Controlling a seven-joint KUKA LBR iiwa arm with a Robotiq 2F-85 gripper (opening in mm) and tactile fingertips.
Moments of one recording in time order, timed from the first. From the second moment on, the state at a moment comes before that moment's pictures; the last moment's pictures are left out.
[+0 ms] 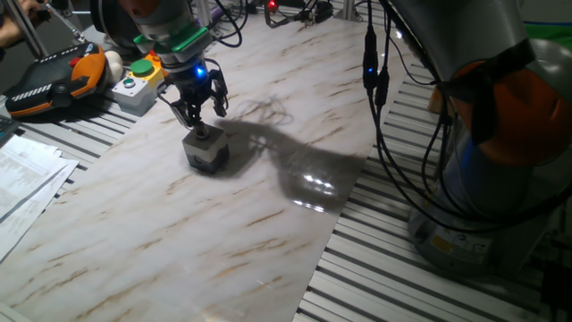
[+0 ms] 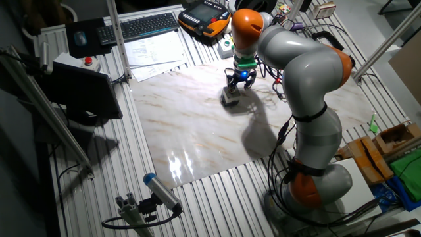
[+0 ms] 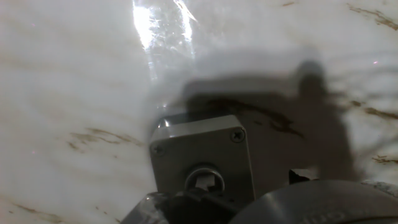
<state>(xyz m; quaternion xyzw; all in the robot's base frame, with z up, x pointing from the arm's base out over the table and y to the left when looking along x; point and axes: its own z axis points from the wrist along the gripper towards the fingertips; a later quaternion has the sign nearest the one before) 0.577 0.027 0.104 -0.08 -0.99 0.02 0.09</state>
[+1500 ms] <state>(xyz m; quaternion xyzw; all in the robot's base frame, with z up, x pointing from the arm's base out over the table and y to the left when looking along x) 0.573 0.027 0.116 -0.08 -0.99 0.03 0.10</state>
